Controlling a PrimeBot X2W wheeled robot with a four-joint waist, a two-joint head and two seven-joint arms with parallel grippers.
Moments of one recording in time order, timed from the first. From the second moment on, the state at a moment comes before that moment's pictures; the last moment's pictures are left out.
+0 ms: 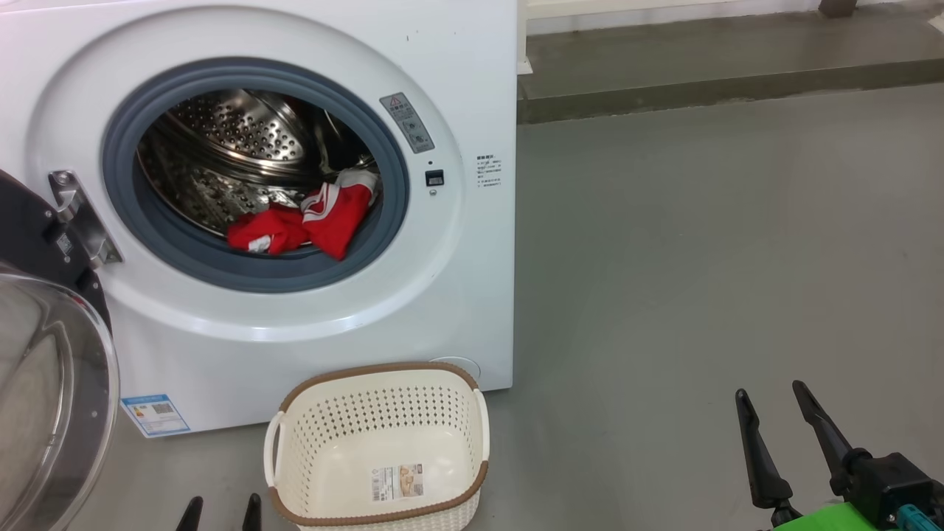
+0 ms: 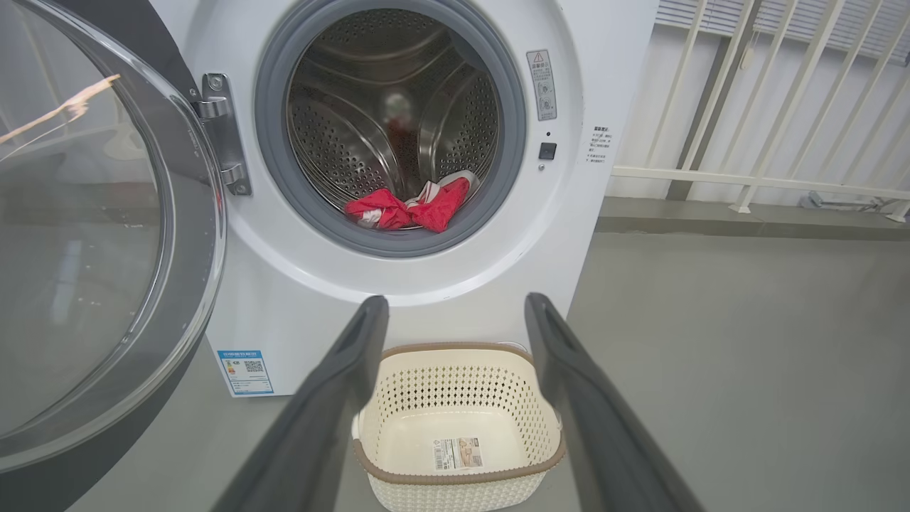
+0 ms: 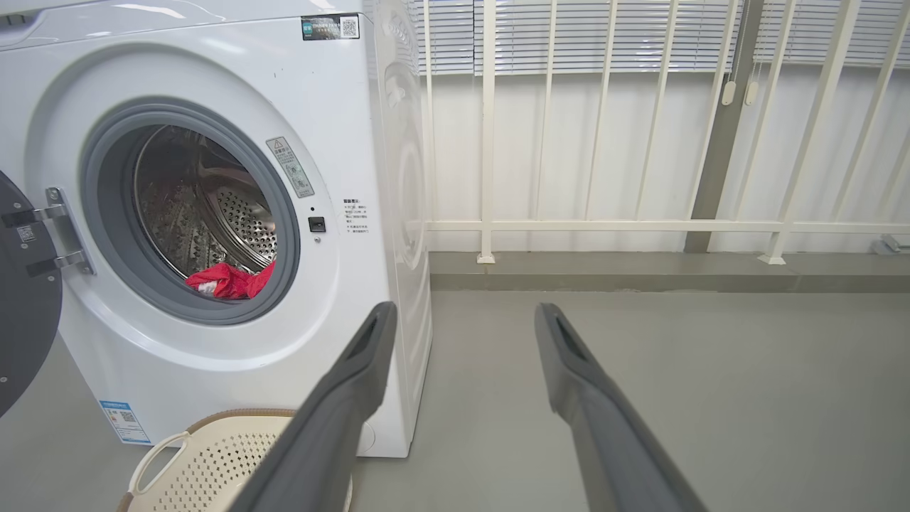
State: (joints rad) left arm 0.19 0.12 0.01 0.14 -0.28 -0.06 -0.25; right arm 0.10 -0.04 -0.08 0.15 0.17 0.13 -0.26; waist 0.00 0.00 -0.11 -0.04
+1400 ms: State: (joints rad) left arm 0.19 0.10 0.06 0.15 -0.22 -0.09 -0.25; right arm 0.12 -0.04 -0.05 0.18 0.19 0.13 -0.26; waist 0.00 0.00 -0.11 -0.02
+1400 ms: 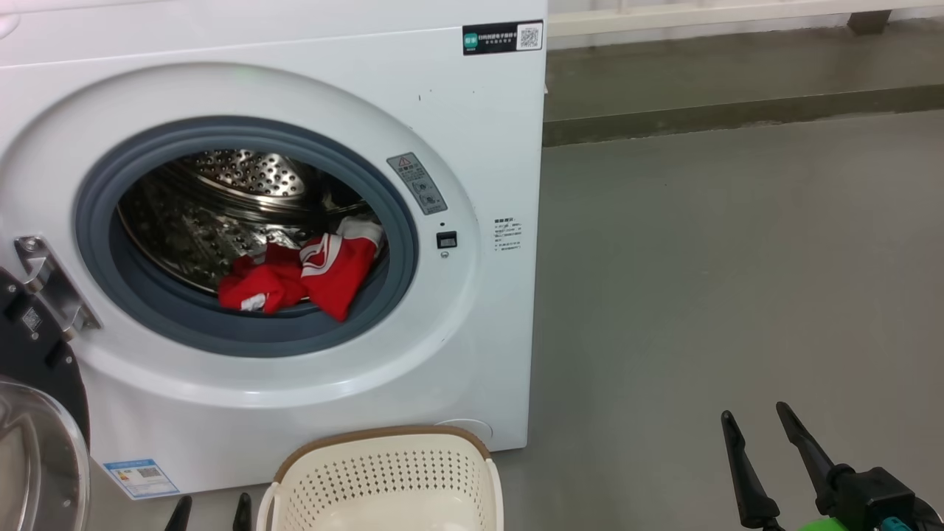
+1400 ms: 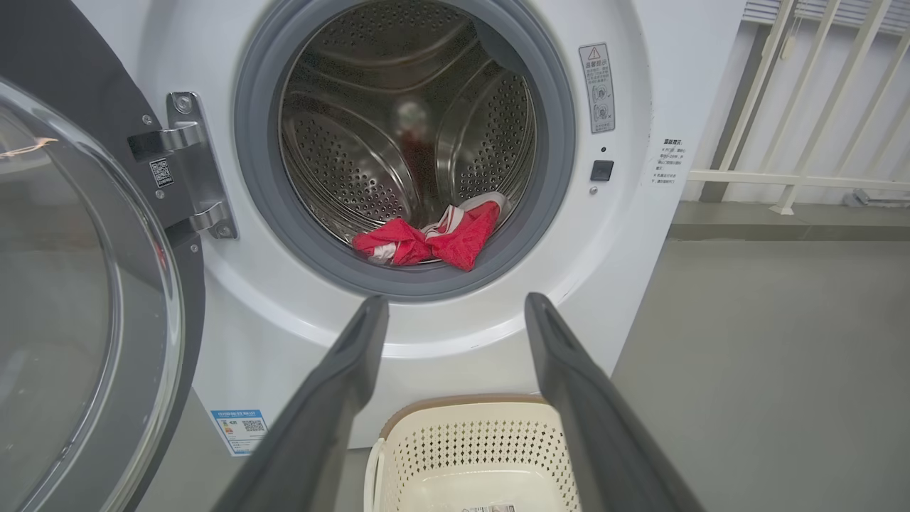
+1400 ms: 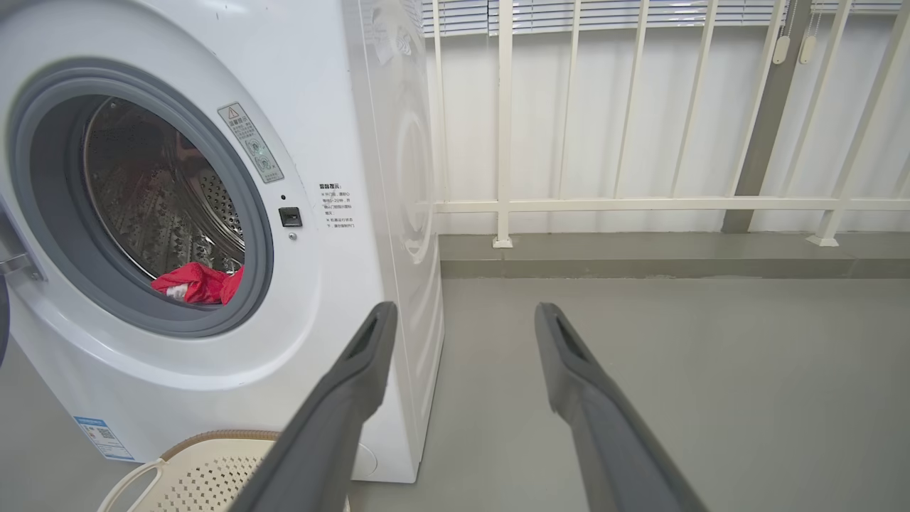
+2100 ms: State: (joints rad) left arm 0.19 0.08 0.06 0.15 -0.22 -0.09 -0.25; right arm 0.12 -0.04 -0.03 0.18 0.21 0.13 -0.26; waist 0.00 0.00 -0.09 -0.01
